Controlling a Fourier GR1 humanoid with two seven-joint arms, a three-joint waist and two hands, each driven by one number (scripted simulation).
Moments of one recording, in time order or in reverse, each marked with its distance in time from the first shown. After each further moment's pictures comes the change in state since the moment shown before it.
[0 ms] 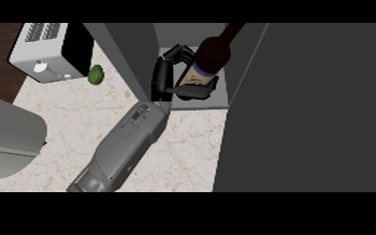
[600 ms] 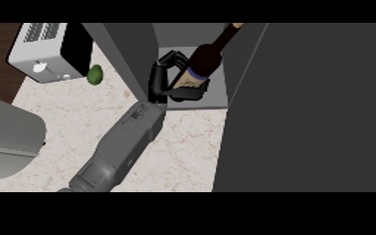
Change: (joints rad) left arm -0.048 0.000 0.002 0.229 0.069 0.003 -0.170; right arm -0.019 0.000 -0.013 0.014 -0.022 0.007 -0.001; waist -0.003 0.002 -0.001
